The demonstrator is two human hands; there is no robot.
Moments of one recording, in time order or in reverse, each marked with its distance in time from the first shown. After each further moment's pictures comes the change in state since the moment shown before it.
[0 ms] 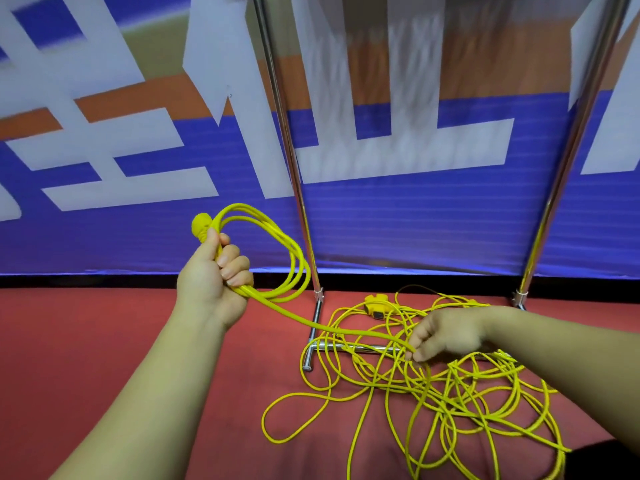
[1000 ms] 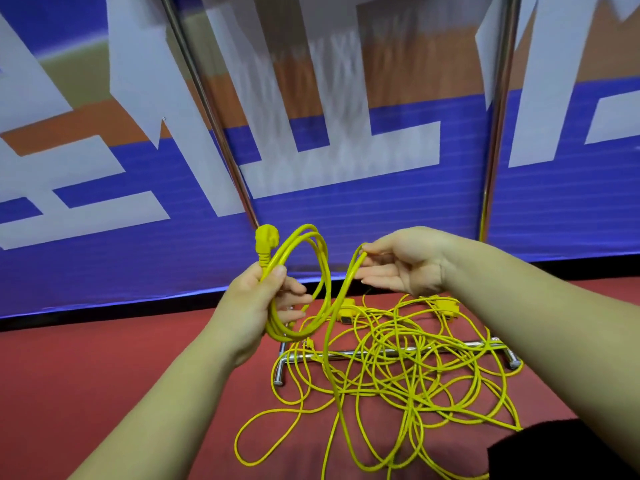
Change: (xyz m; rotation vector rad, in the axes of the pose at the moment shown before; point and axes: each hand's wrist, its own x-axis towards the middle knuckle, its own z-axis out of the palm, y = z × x) left_hand -0.027 -0.098 0.062 0.789 -0.318 -0.011; right_hand -0.077 -0.071 -0.067 1.145 0.288 0.009
